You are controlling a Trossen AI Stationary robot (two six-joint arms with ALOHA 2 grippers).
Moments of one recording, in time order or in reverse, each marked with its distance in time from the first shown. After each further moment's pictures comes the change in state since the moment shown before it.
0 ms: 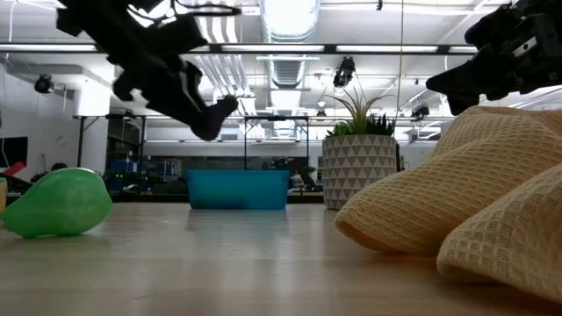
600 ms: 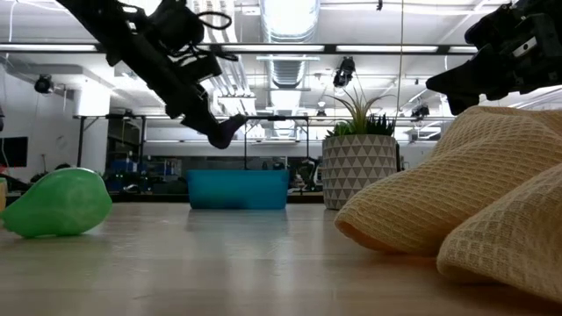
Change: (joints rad) left arm 0.410 0.018 0.001 0.100 0.201 0.147; right arm 0.000 0.000 0.000 0.000 0.000 -0.003
